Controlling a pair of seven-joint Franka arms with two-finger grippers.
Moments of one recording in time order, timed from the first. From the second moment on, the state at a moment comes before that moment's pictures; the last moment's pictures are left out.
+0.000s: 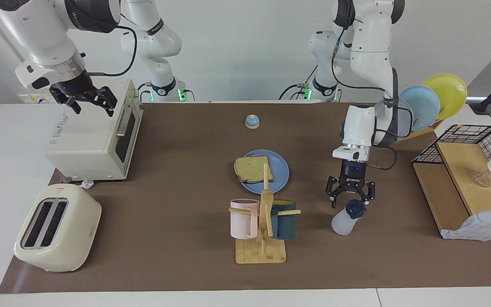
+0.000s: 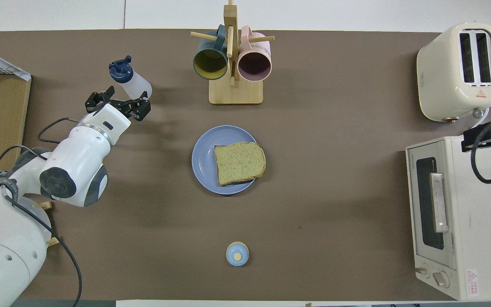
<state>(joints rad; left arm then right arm) -0.30 0.35 0.15 -2.25 0.30 3.49 -0.27 -0.01 -0.04 -0.05 -1.65 -0.06 1.50 0.03</state>
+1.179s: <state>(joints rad) -0.45 -0.25 0.13 -2.34 0.30 2.63 -0.28 -0.01 -0.04 -0.05 -1.65 -0.06 1.50 0.03</state>
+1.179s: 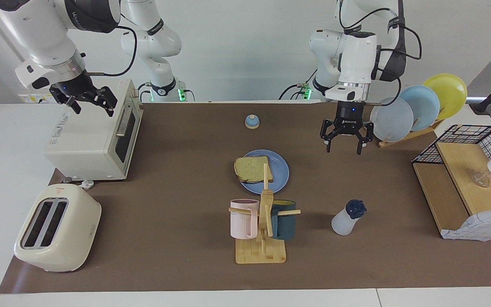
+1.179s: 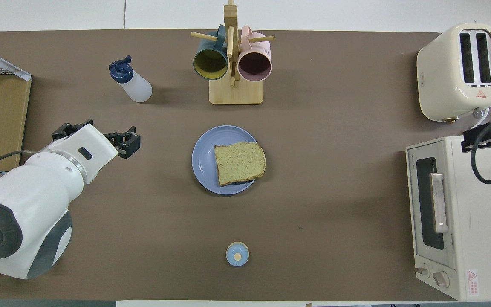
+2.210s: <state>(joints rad) -0.35 -0.17 0.16 -1.73 0.09 1.80 -0.24 -0.01 -0.04 -0.05 -1.65 -0.06 1.50 0.03</state>
